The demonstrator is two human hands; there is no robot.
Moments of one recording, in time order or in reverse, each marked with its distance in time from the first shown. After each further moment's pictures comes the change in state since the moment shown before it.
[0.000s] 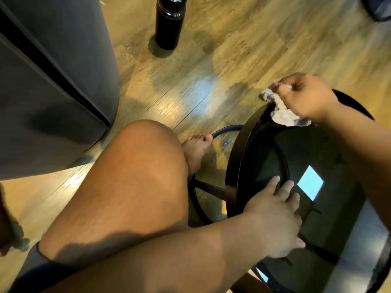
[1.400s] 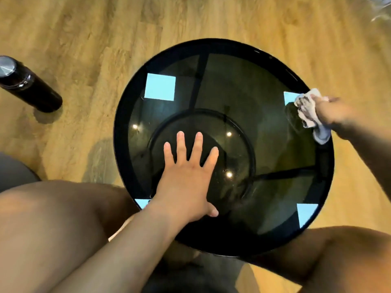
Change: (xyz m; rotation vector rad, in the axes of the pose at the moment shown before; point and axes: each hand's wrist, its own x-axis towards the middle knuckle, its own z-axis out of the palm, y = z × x) left_hand 0.051 0.021 -0.016 0.247 -0.323 -0.179; right_hand -0.273 0.303 0.100 0.818 0.186 1.201
